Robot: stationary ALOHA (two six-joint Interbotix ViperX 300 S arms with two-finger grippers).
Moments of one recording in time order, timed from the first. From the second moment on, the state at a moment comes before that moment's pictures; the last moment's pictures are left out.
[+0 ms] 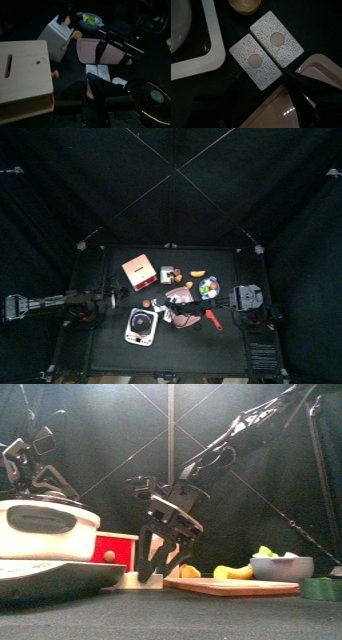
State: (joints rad) left arm 0.36 -0.84 1.35 0.62 -0.25 -0.71; right arm 0.01 0.36 0.32 -0.57 0.35 0.89
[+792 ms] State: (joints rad) left arm 0.37 -0.84 1.35 0.62 -0.25 -0.71; right arm 0.04 0.36 0.30 -0.56 0.40 0.89
